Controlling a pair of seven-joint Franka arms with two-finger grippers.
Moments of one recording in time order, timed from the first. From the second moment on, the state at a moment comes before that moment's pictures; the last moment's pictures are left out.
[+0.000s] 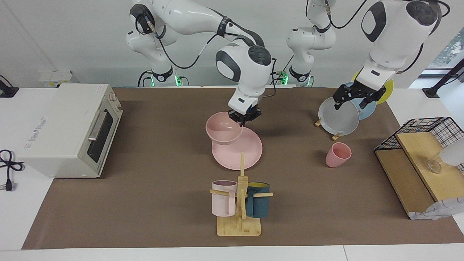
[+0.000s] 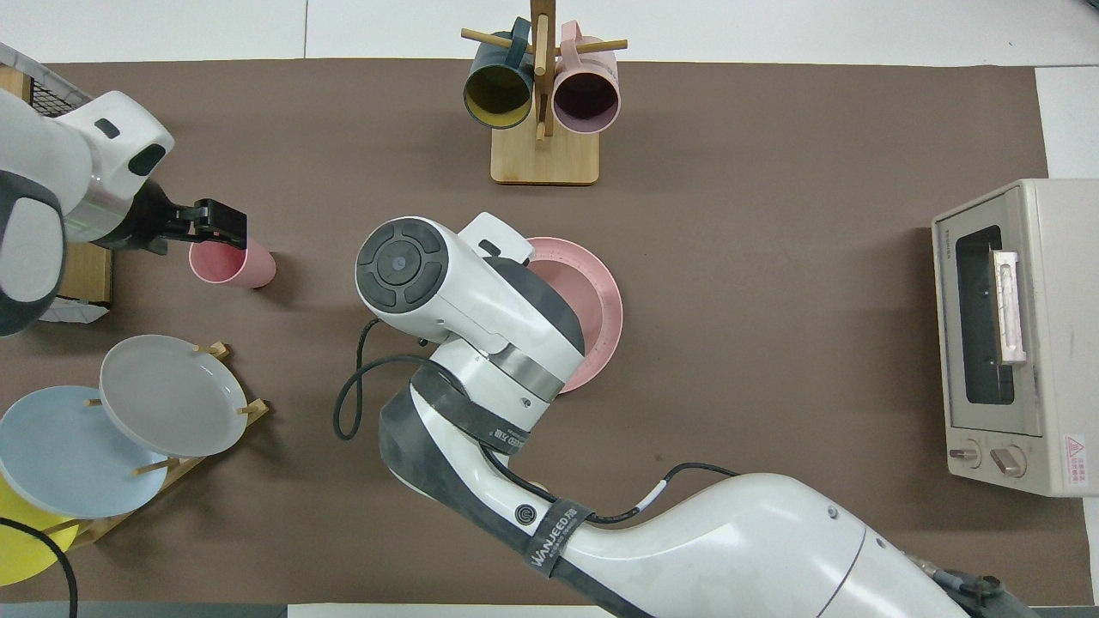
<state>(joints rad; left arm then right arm) -0.10 0.18 -0.02 -1.73 -0.03 1.89 -0.08 0.47 0.65 0.40 -1.25 -0.28 1.80 0.78</state>
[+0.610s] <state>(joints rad) -0.09 0.24 -0.02 -1.81 -0.03 2.01 -0.06 0.47 0.66 0.40 -1.29 -0.28 1.86 0.79</state>
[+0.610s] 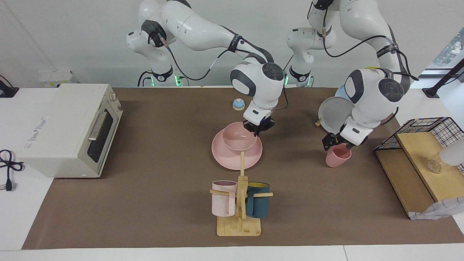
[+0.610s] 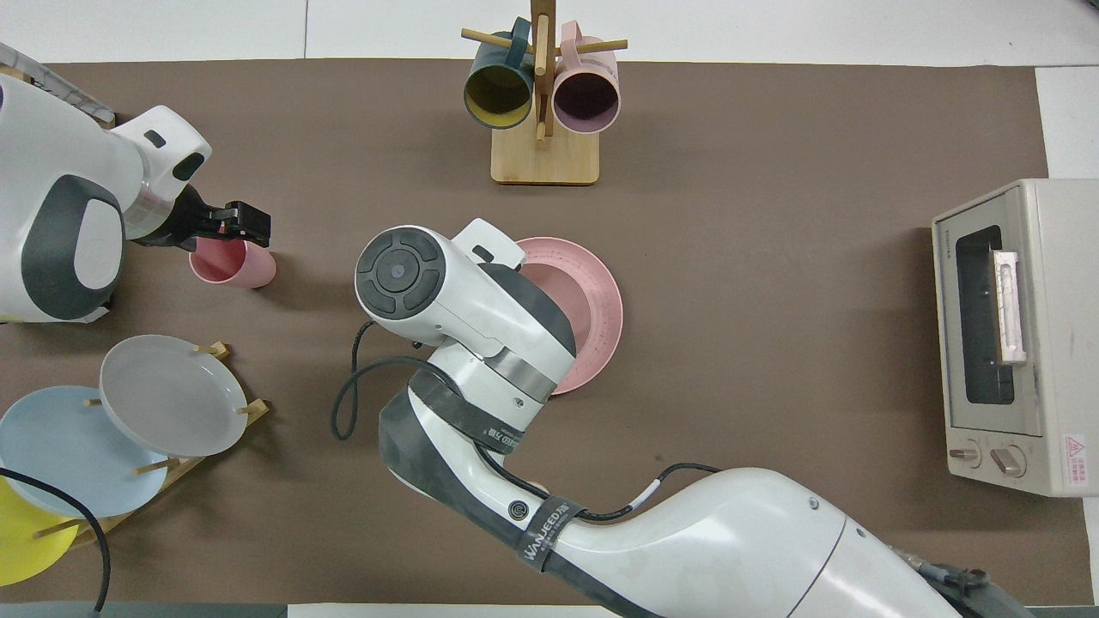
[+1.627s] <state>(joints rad) -0.09 0.24 -0.03 -1.90 -0.03 2.08 0.07 0.43 0.63 0.40 -1.31 -0.28 1.89 0.80</state>
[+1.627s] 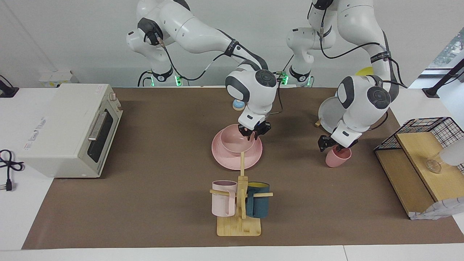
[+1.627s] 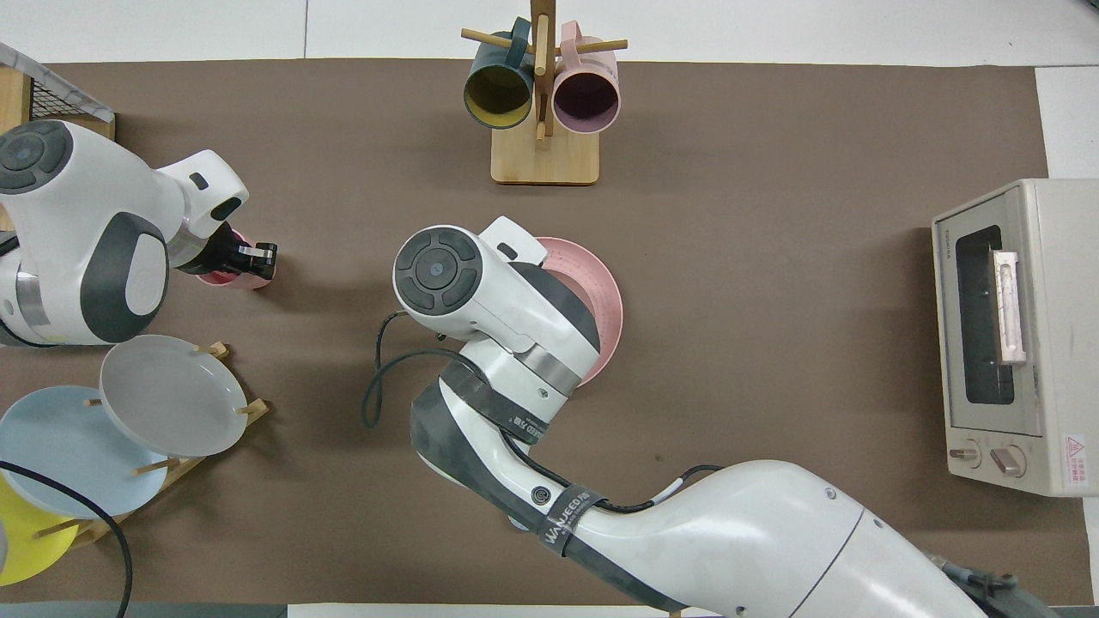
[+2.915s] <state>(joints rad) -0.60 0.35 -0.07 -1.37 -0.09 1.75 -0.89 0.19 0.13 -0.06 -1.44 -0.01 1.45 0.08</state>
